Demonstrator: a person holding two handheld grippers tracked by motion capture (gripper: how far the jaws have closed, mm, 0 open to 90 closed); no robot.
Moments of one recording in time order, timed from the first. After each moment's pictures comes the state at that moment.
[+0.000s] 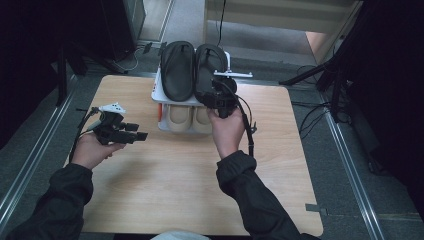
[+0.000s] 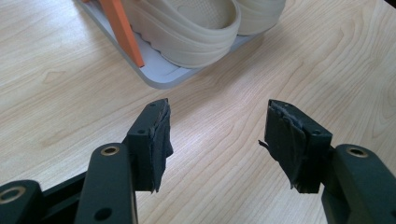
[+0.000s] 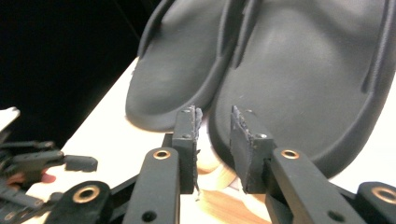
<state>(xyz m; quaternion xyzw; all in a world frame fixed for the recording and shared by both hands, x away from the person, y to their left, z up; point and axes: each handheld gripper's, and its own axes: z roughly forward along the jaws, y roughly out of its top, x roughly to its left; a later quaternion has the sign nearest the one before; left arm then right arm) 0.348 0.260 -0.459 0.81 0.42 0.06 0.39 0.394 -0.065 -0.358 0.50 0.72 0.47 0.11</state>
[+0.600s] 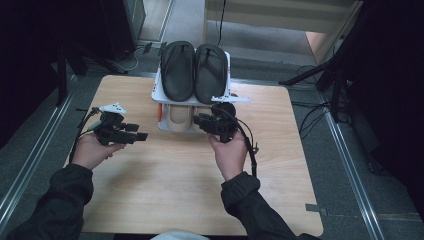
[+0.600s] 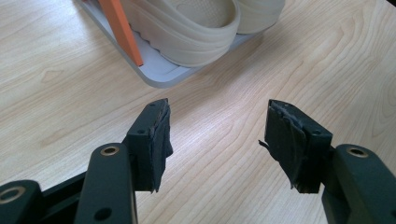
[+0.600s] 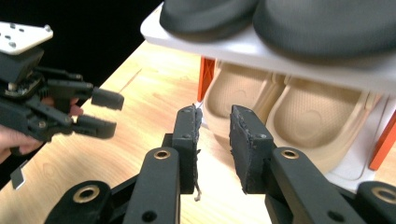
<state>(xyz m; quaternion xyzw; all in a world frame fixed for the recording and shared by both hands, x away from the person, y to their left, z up) 0.348 0.258 -0.459 0.81 0.42 0.07 0.39 0.350 -0.075 -0.396 0.46 0.75 0.47 0.07</state>
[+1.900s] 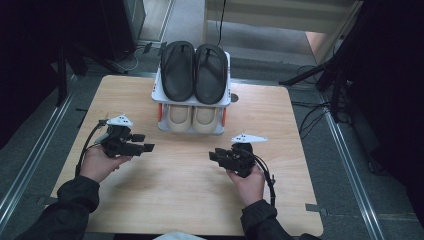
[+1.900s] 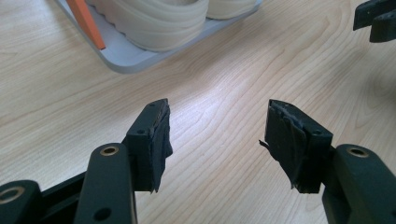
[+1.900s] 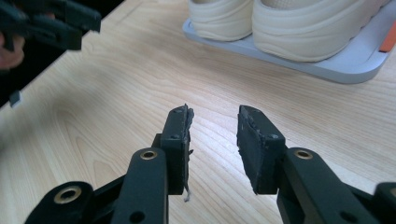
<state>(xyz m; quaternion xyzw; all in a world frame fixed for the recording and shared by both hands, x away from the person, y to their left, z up) 0.320 0.237 -0.475 0.81 0.42 0.07 0.39 0.315 -0.141 -0.494 0.42 0.77 0.47 0.02</state>
